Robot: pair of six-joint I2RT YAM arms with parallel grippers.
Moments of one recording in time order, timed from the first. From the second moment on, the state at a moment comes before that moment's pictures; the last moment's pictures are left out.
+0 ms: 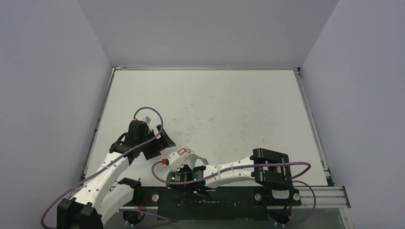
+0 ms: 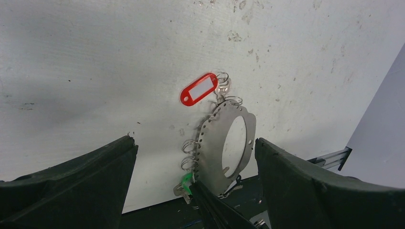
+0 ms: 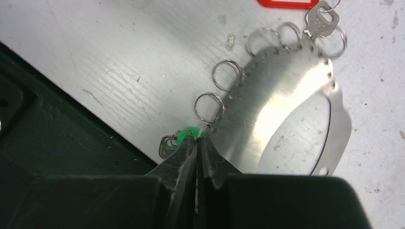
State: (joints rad) left arm -0.29 0.89 0.55 -0.58 0.25 -0.80; right arm 1.53 1.86 1.17 -0.40 0.51 0.63
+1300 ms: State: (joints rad) left arm -0.65 0.82 0.27 0.49 0.45 -0.40; right arm 0.90 0.95 0.57 -0.07 -0.24 0.00
